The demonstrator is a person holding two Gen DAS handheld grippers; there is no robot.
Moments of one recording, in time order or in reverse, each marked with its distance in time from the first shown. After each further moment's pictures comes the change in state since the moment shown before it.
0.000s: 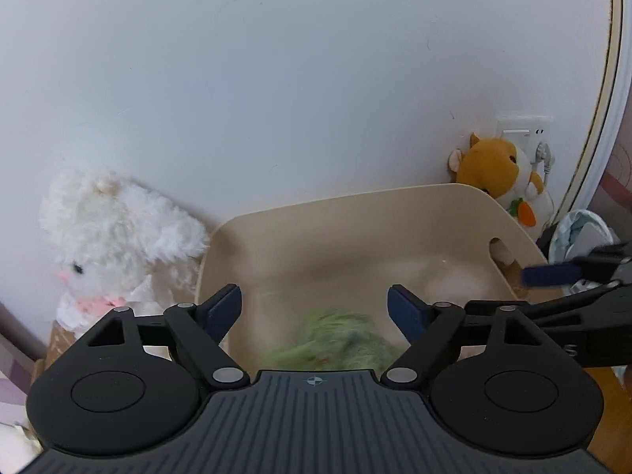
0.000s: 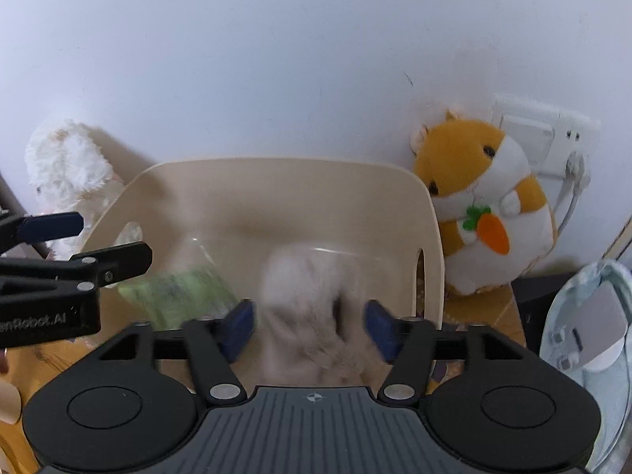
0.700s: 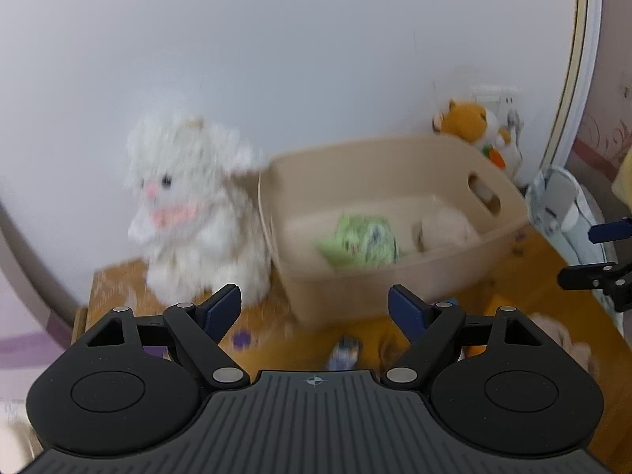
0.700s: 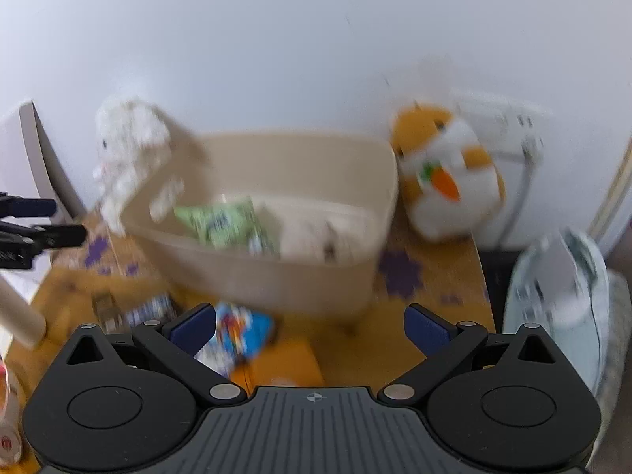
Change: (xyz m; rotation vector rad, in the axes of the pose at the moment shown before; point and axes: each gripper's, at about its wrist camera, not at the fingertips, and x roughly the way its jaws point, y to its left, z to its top) left arm -0.103 0.044 -0.073 0.026 0.045 -0.043; right arm -0.089 -0.023 -0.092 -0.014 0.010 0.039
